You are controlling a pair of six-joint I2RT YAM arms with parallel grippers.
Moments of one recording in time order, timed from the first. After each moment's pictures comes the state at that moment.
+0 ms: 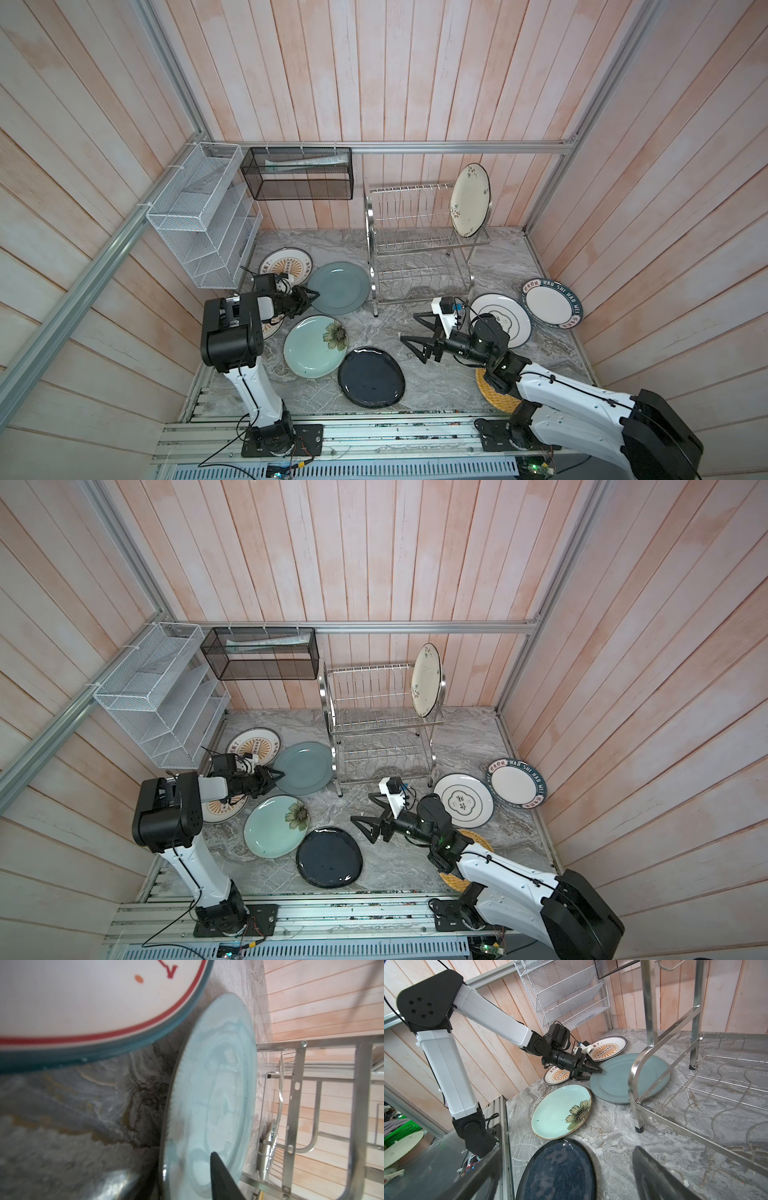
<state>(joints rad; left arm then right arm) 0.22 1.91 0.90 0.07 0.81 -0.55 0.79 1.03 0.36 0.58 -0.41 0.36</state>
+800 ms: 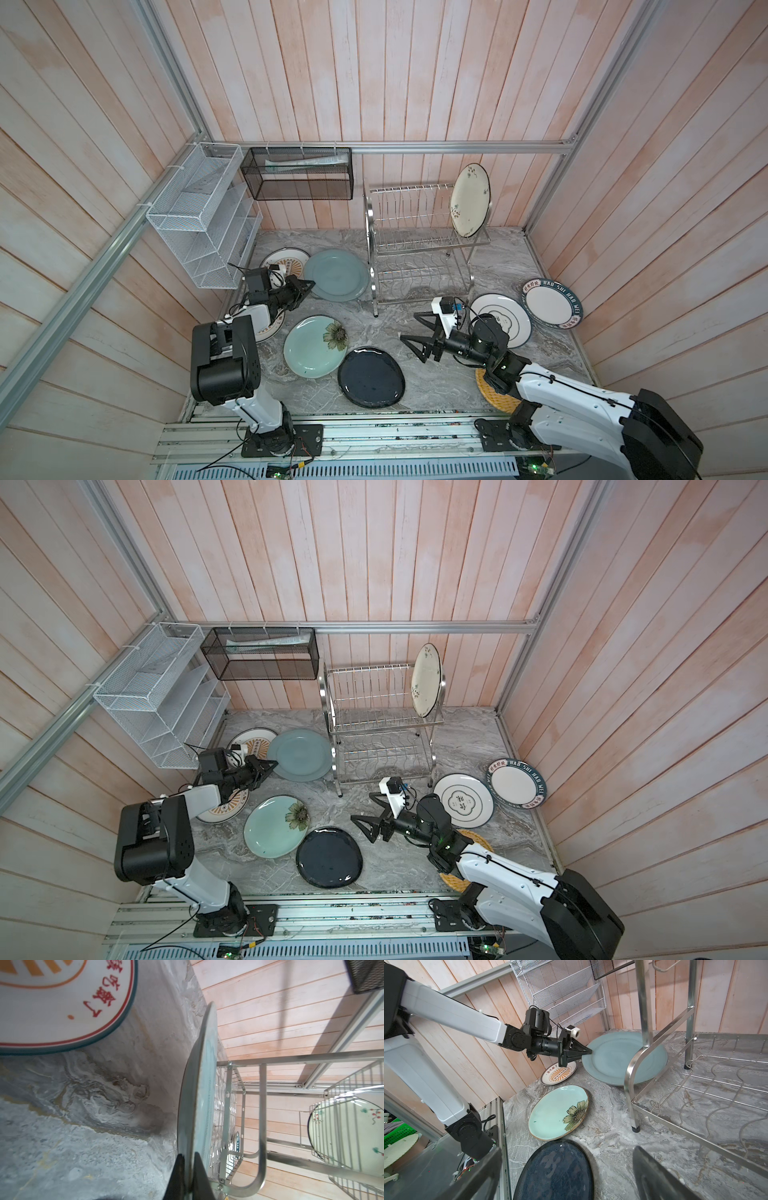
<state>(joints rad) 0.21 1.62 0.80 0.20 0.82 -0.82 0.79 1.03 0.36 0.58 -0.38 0.35</state>
